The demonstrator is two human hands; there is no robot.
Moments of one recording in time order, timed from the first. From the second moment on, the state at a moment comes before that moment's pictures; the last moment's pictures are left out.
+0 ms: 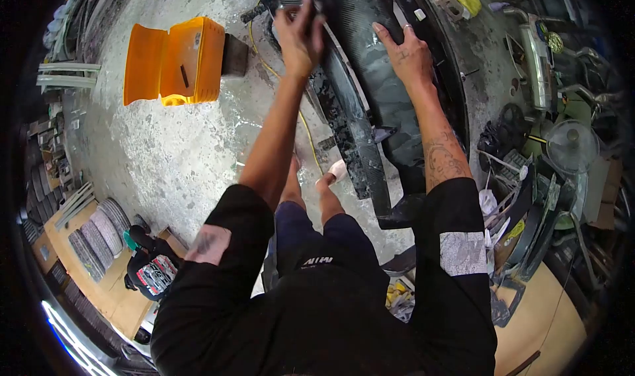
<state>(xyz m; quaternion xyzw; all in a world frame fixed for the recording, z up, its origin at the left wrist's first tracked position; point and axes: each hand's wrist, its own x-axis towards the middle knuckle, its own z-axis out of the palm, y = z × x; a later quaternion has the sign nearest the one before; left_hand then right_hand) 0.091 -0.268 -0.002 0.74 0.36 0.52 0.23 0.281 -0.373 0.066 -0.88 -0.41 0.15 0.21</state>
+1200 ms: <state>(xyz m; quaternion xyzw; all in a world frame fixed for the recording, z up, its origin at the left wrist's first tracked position) 0.088 -0.313 0.017 0.79 0.36 0.44 0.23 0.292 -0.368 0.055 -0.87 -0.42 0.13 0.22</state>
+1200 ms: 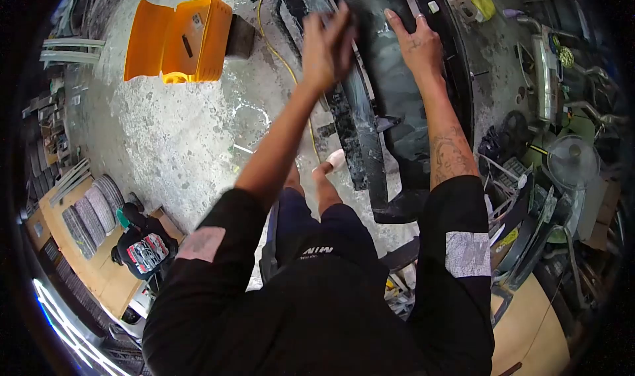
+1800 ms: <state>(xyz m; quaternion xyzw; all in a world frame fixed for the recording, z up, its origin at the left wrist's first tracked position) 0.062 -0.419 0.005 0.87 0.34 0.29 0.19 0.303 -0.373 0.046 -0.86 -0.44 0.15 0.22</state>
